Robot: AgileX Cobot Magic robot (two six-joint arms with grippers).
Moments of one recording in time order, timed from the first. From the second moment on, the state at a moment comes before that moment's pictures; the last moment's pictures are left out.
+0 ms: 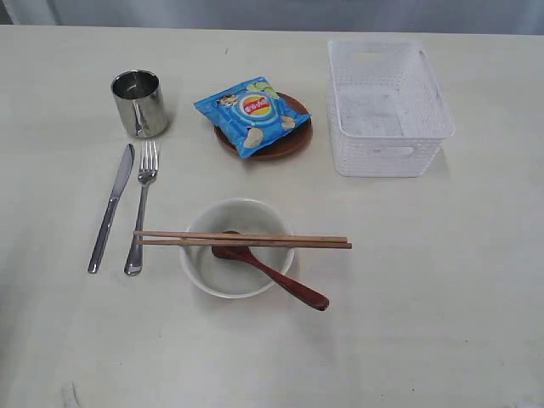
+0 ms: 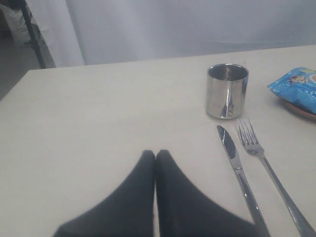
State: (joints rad) left arm -0.09 0.00 0.00 0.15 0.35 -0.08; right arm 0.32 0.16 -0.74 0.29 0.31 -0.27
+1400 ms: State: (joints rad) left arm -0.09 0.00 0.00 0.15 0.35 -0.08; right arm 0.11 0.00 -0.16 0.26 0.42 -0.23
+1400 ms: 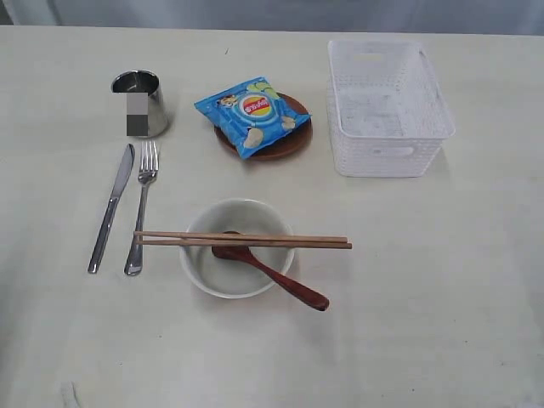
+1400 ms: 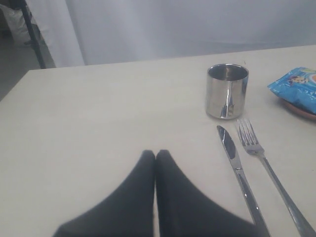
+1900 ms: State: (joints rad) left arm -0.09 0.00 0.00 0.15 0.35 -0.08; right arm 0.09 0.00 -0.01 0.24 0.30 -0.21
